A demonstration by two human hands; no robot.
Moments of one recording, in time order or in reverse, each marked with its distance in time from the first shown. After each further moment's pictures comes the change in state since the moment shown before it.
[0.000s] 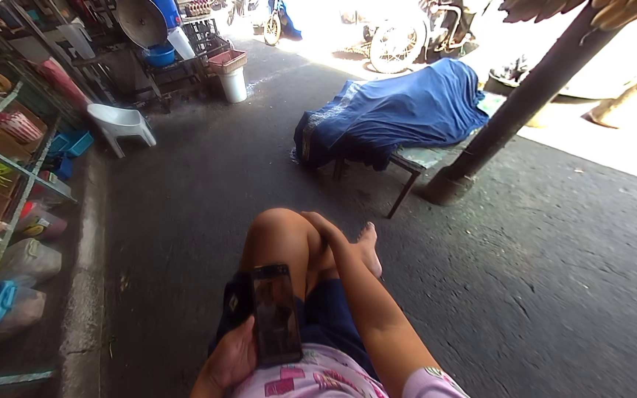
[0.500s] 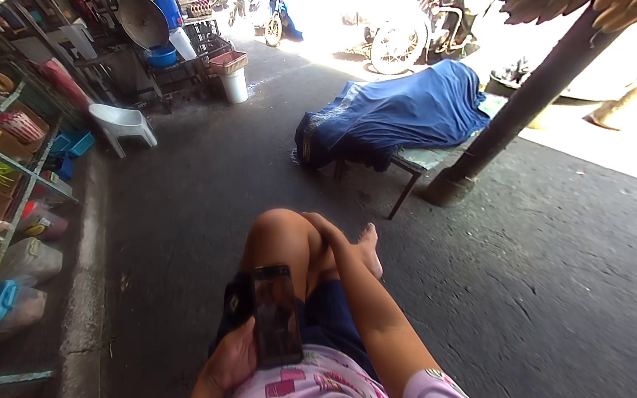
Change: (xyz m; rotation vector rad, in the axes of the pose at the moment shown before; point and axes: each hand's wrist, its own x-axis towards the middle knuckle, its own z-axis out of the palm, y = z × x) left_hand 0.000 -0.001 0.002 0.007 0.013 0.002; right_hand 0.034 0.024 0.006 0.010 -0.028 -0.160
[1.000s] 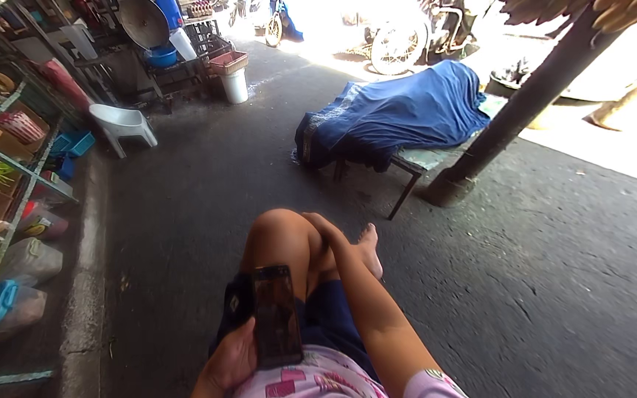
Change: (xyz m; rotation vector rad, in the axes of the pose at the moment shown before) left_hand 0.000 0.000 -0.001 -0.028 -0.009 -0.001; right_hand 0.036 0.025 0.007 0.122 -0.002 0.046
